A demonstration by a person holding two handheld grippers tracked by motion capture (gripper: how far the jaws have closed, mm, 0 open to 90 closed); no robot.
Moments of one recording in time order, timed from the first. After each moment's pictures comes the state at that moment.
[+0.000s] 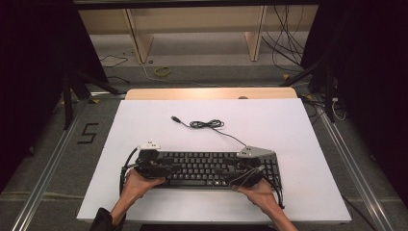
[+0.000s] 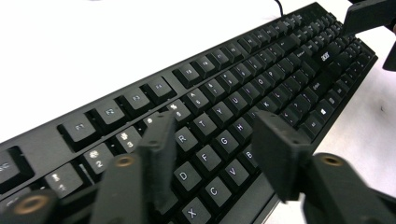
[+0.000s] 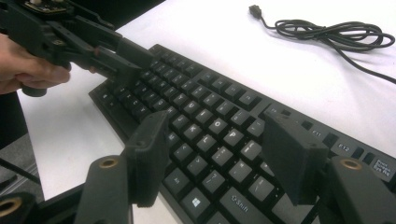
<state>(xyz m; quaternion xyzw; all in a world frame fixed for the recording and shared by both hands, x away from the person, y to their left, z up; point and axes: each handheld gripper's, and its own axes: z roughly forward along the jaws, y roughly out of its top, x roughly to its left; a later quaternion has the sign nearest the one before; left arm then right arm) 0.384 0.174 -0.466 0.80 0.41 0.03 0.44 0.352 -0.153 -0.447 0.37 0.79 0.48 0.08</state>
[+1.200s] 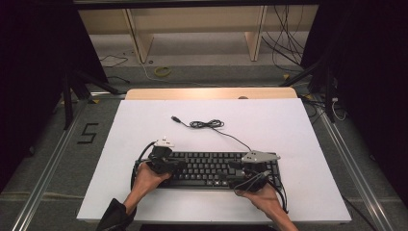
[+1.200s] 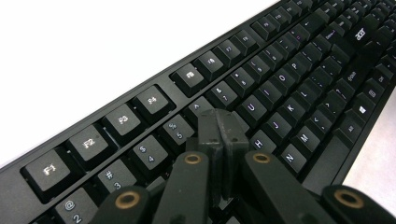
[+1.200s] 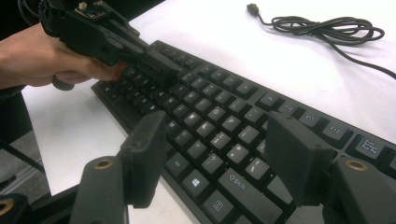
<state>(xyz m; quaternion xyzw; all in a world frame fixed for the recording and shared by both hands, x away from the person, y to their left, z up) 0.404 0.145 -0.476 0.83 0.39 0.04 0.39 0.341 -0.163 -0.450 0.37 0.79 0.48 0.08</state>
